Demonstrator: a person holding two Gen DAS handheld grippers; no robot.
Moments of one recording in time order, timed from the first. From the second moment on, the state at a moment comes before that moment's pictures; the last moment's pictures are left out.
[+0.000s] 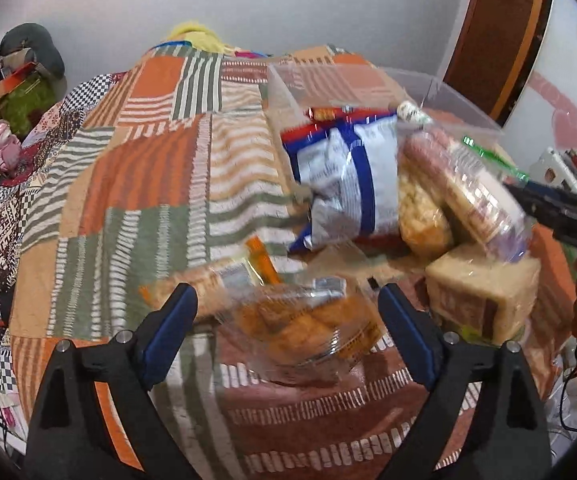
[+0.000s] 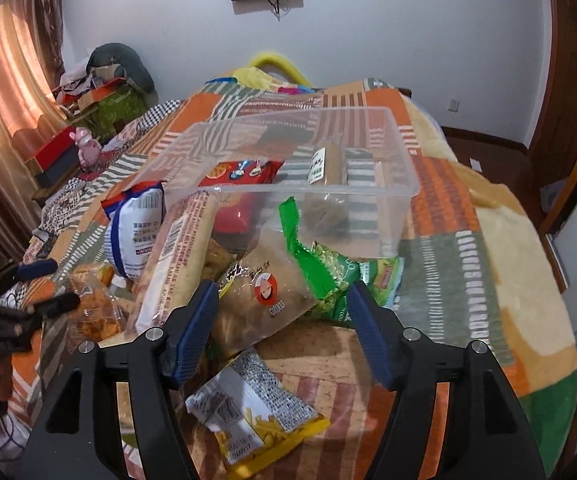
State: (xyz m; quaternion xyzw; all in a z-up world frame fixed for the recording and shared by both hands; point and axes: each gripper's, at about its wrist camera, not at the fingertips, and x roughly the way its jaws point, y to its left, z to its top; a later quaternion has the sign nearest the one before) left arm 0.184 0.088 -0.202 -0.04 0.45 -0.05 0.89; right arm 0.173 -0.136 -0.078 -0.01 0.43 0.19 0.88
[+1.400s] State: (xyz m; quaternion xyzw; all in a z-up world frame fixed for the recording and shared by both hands) left arm 0.170 0.084 -0.111 -0.05 0.35 -0.04 0.93; right arm 0.163 -0.161 -0.027 0.02 0.35 0.19 0.92
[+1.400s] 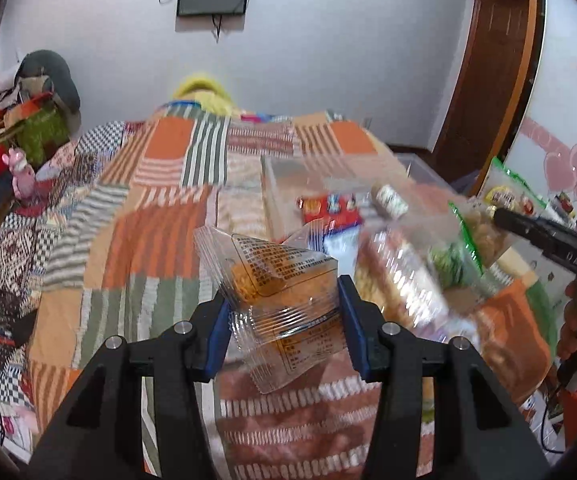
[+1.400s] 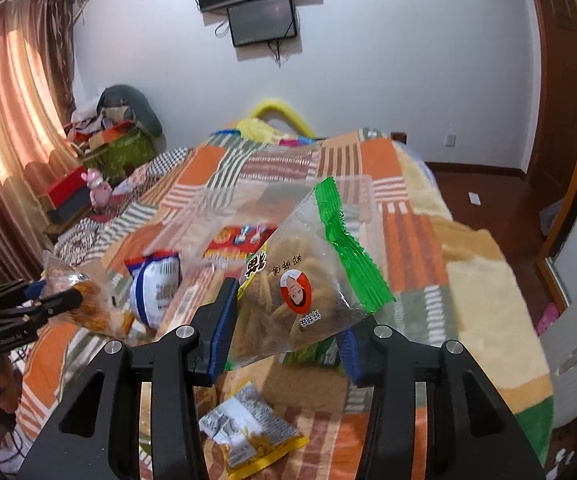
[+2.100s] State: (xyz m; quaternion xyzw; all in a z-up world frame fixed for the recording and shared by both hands) left arm 0.281 0.055 -0.097 -0.03 0.33 -0.05 0.94; right arm 0.227 -0.136 -0.026 0.01 0.34 0.19 0.92
